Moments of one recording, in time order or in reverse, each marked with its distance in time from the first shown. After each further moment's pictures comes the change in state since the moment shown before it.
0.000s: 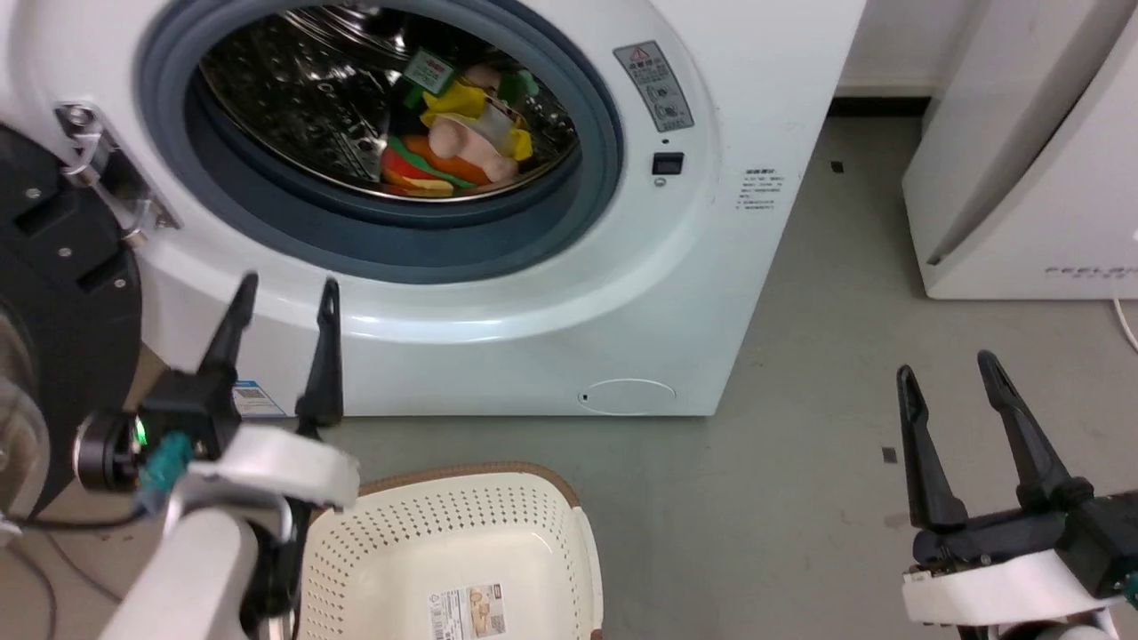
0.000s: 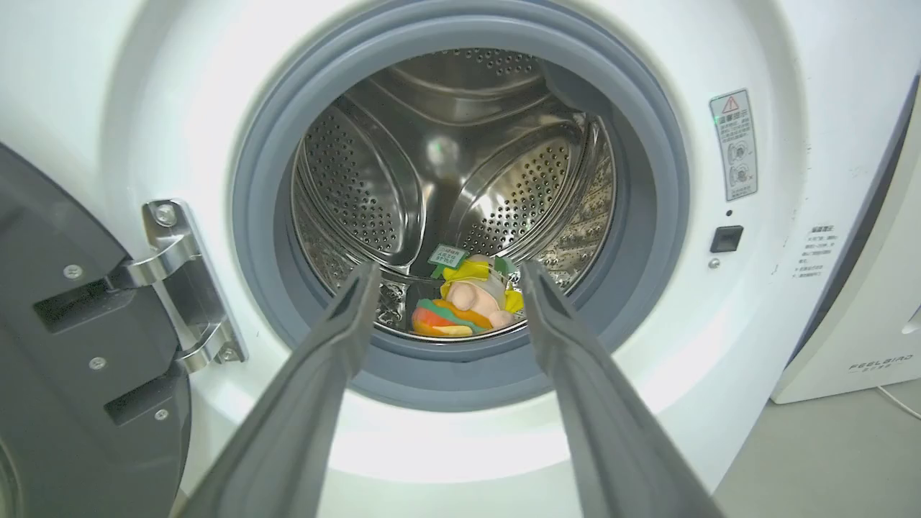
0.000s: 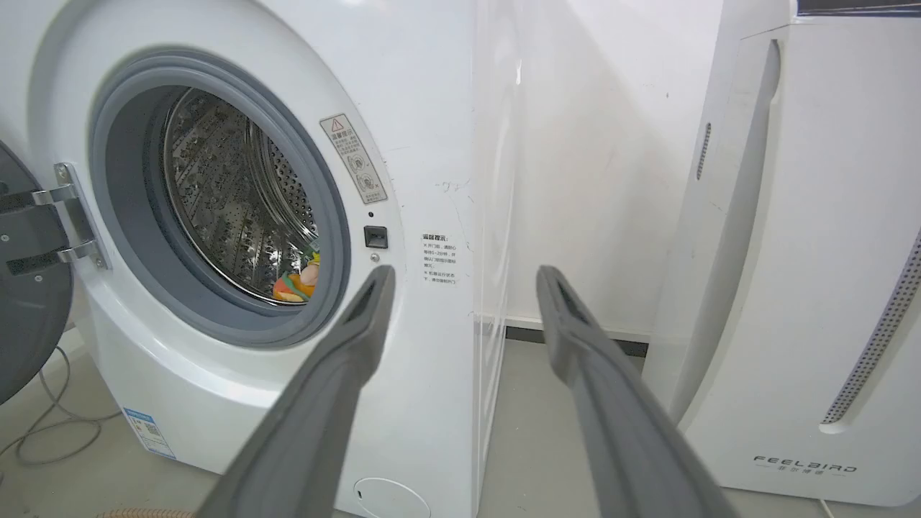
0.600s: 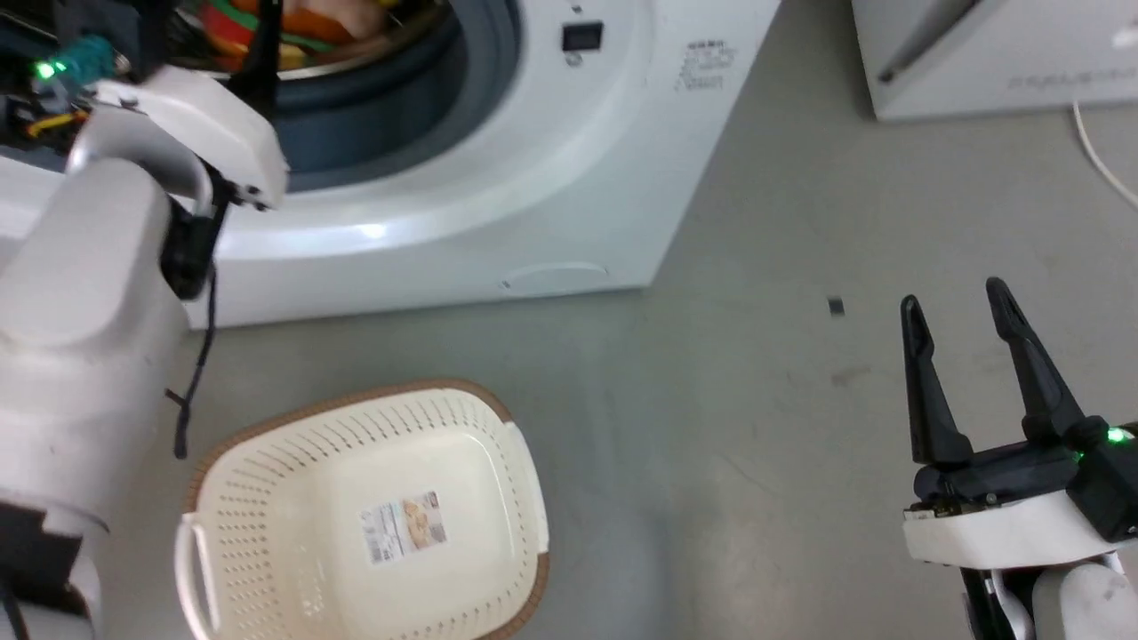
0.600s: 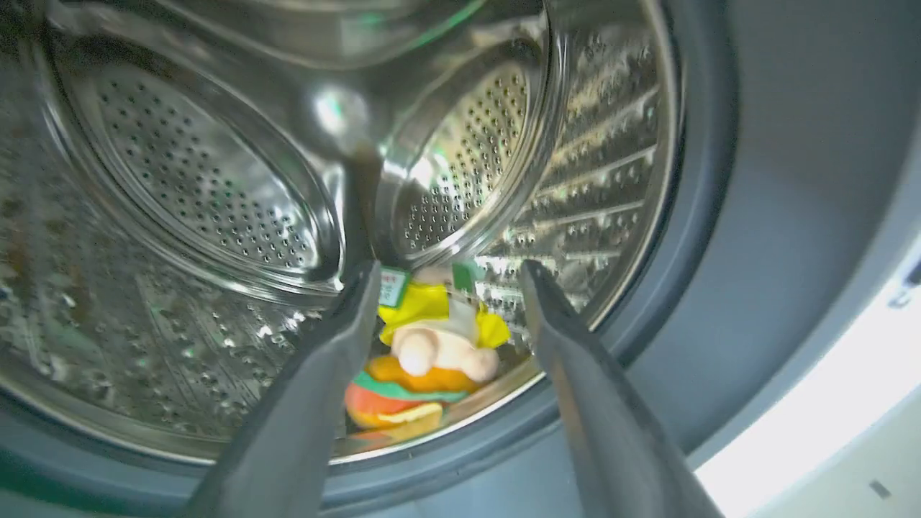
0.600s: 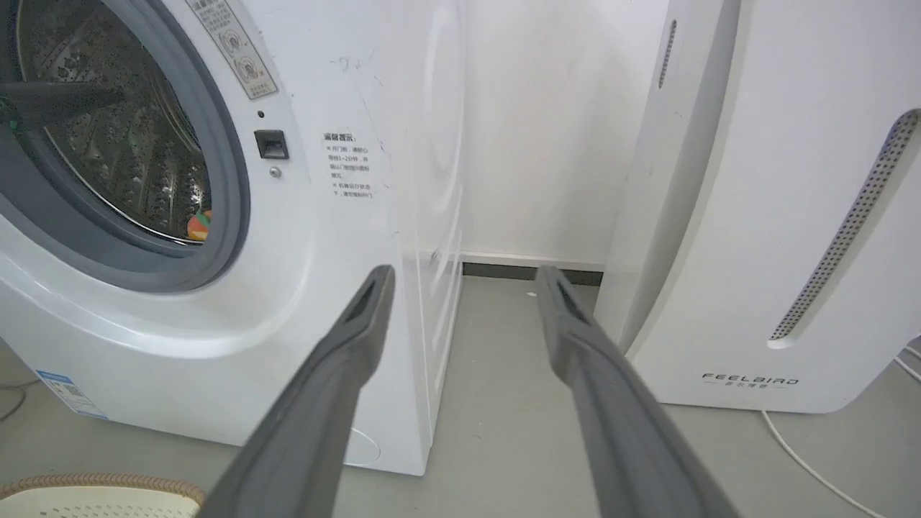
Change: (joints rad) left arm -0.785 0.023 -0.297 0.720 -0.105 -0.239 0.001; right arm -0.112 0.000 0.002 0.005 0.004 0.000 0.000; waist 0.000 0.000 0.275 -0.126
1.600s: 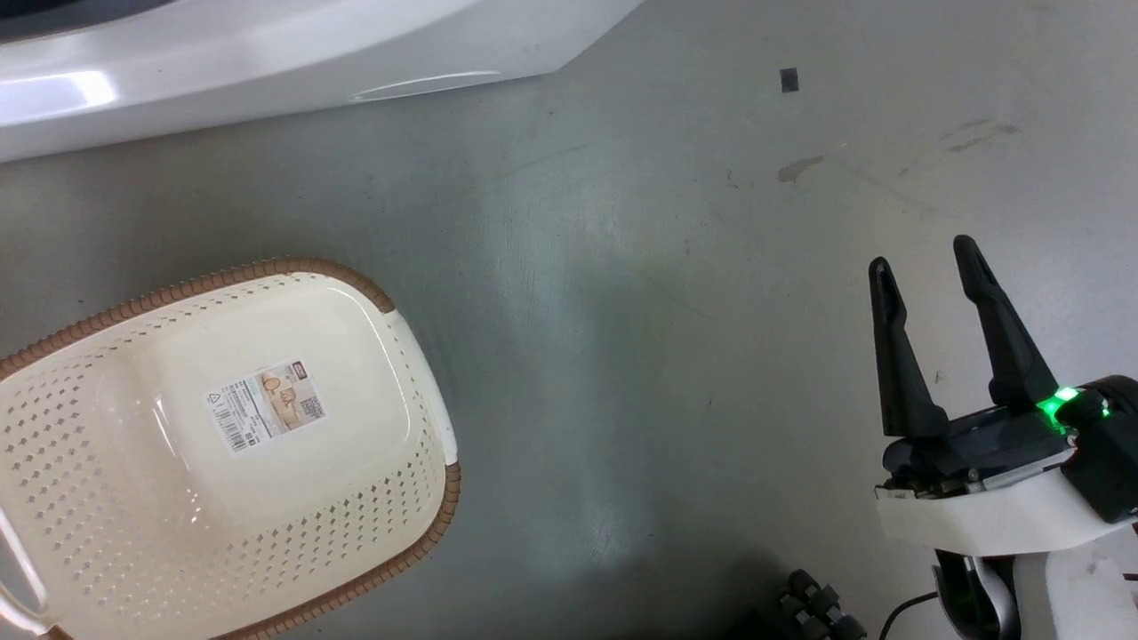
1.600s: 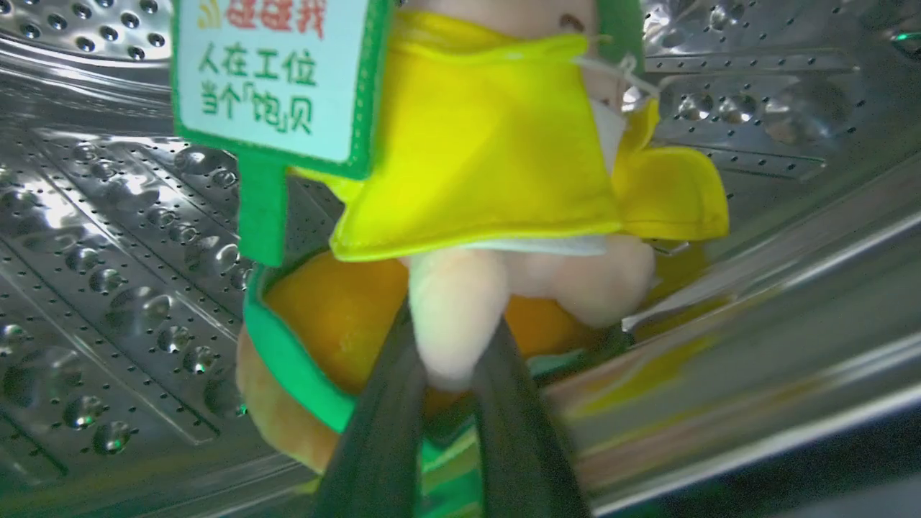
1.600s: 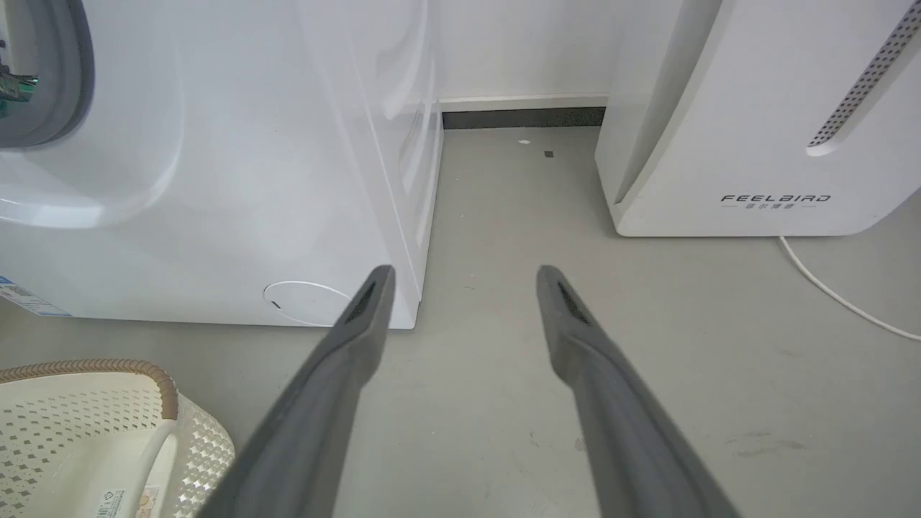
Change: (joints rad) left arm -0.368 0.162 0.037 0.033 0.123 -0.086 0.397; right arm -0.045 0.000 0.078 -0.042 0.100 0.000 0.000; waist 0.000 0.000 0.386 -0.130
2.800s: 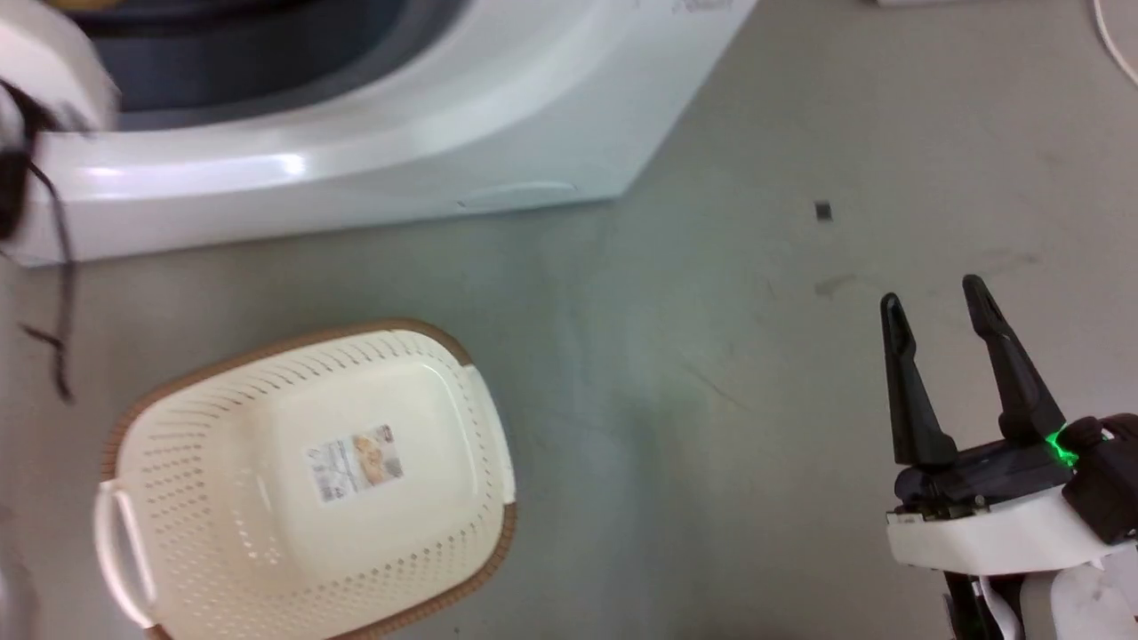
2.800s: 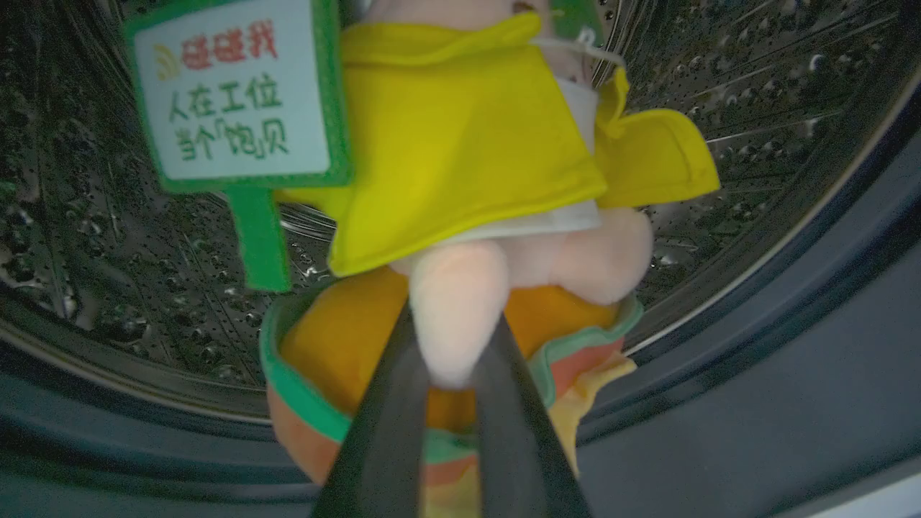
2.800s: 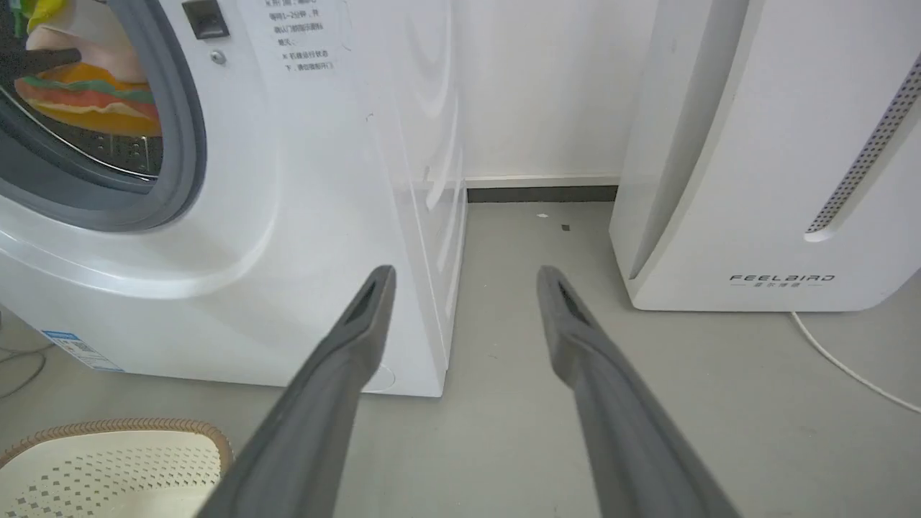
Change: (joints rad) left arm 0.504 -0.125 0.497 -0.441 0.233 0.011 -0.076; right arm 0.055 0.000 -0.034 0.019 -0.020 0.000 0.000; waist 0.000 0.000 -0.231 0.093
